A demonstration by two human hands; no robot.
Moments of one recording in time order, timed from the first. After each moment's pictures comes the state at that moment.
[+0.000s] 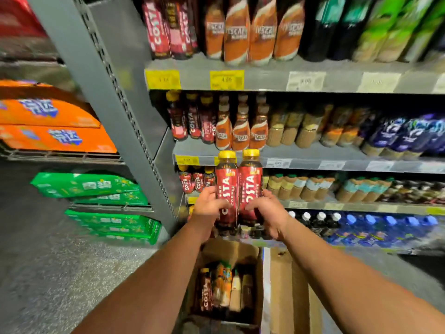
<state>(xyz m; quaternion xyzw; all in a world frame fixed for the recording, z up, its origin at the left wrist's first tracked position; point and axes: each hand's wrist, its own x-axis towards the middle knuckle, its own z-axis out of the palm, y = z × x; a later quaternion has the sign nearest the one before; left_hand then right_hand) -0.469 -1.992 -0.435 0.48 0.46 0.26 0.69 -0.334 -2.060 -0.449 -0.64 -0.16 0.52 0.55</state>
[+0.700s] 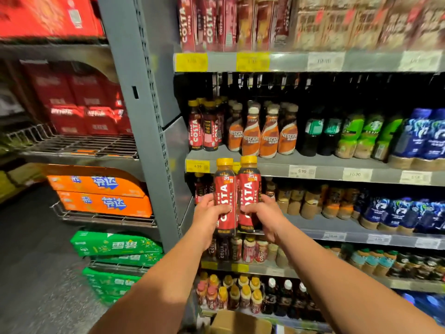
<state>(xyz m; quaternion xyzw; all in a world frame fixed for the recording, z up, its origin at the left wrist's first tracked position) -0.495 -1.951 -0.278 0.50 0.38 0.38 0.68 -0.357 -2.007 -0.282 -0.63 -0.27 0.43 0.59</state>
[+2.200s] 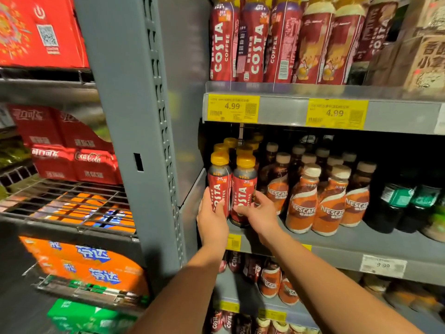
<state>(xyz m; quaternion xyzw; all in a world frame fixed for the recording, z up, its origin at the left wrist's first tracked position) -0.431 -1.711 -0.243 0.59 0.47 0.53 0.39 -0.332 -1.752 -0.222 -0.63 -0.37 0.30 0.62</state>
